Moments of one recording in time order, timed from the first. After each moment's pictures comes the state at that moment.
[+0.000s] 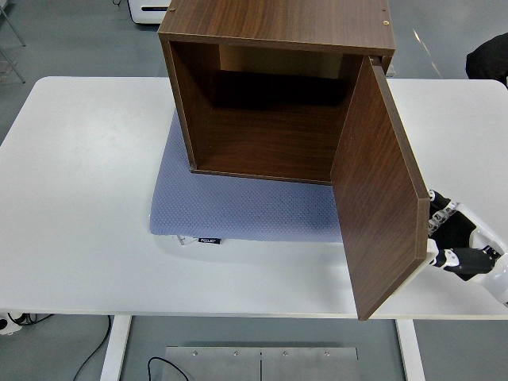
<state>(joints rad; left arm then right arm) 0.18 0.00 -0.14 -0.19 0.05 0.02 -0.23 -0.09 -0.55 1.20 1.49 -0.71 0.61 0.42</state>
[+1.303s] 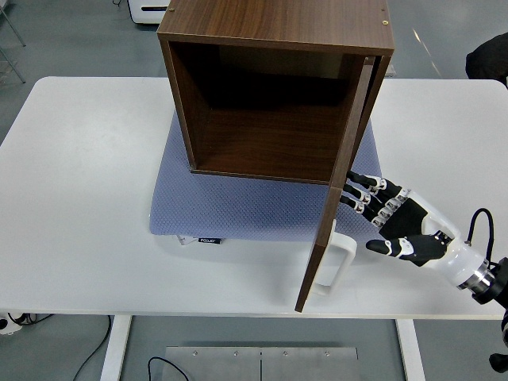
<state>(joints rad) 0.18 0.00 -0.14 -0.19 0.05 0.02 -0.23 0.05 -0.44 1.10 1.48 -0.71 0.61 0.36</state>
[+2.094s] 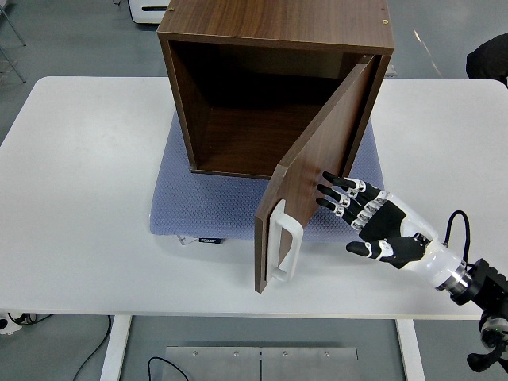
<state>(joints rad) 0.18 0.00 -0.14 -0.19 0.05 0.02 -0.23 0.08 -0.37 1.06 1.46 -0.72 0.61 0.34</state>
